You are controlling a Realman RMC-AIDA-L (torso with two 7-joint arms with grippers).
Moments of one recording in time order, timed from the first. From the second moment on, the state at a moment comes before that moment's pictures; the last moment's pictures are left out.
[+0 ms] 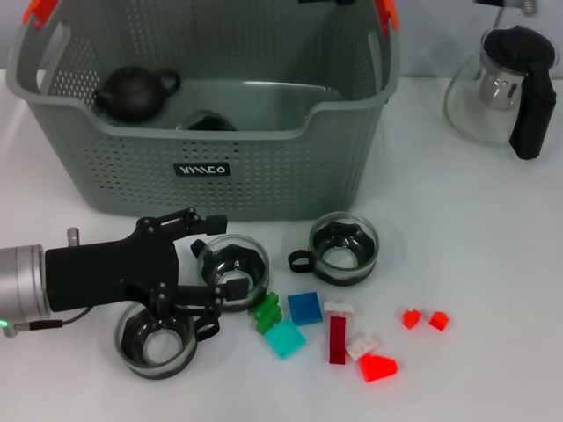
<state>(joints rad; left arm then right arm) -0.45 -2.08 0.55 0.56 2.04 1.75 -1.09 0.85 2.09 -1.14 -1.16 -2.09 -1.10 1.96</state>
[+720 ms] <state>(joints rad) -0.44 -2.08 0.55 0.56 2.04 1.75 -1.07 0.56 2.07 -0.95 -1.53 -1.91 -1.89 1.94</state>
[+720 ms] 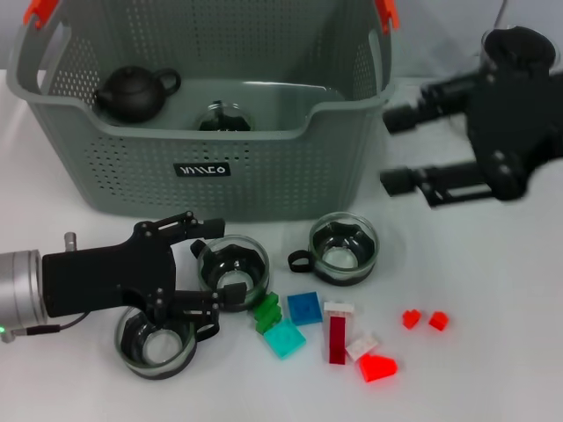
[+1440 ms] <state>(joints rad) -0.43 -2.09 0.55 0.56 2.04 1.75 -1.06 0.66 2.10 -1.12 -1.42 -2.33 -1.94 2.05</state>
